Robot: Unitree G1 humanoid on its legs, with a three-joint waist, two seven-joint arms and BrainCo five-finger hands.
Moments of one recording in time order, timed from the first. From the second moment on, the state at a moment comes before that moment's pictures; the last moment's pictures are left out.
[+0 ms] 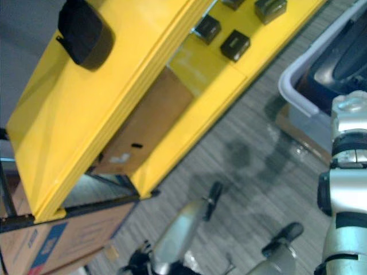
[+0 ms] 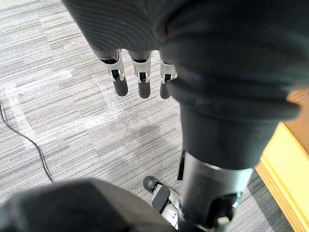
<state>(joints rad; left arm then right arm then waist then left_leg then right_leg) 0.06 0.04 -0.28 1.08 -0.56 -0.22 0.02 -1.16 -0.83 0.14 1.17 0.17 0.23 -0.67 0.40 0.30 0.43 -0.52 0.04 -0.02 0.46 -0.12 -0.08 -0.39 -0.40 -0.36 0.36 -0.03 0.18</state>
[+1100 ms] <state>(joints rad) 0.09 0.25 -0.46 0.69 -0.53 -0.24 0.04 -1.23 -0.84 0.23 1.24 -0.33 0.47 -0.42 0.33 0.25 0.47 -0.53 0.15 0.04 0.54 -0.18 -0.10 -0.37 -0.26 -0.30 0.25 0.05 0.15</state>
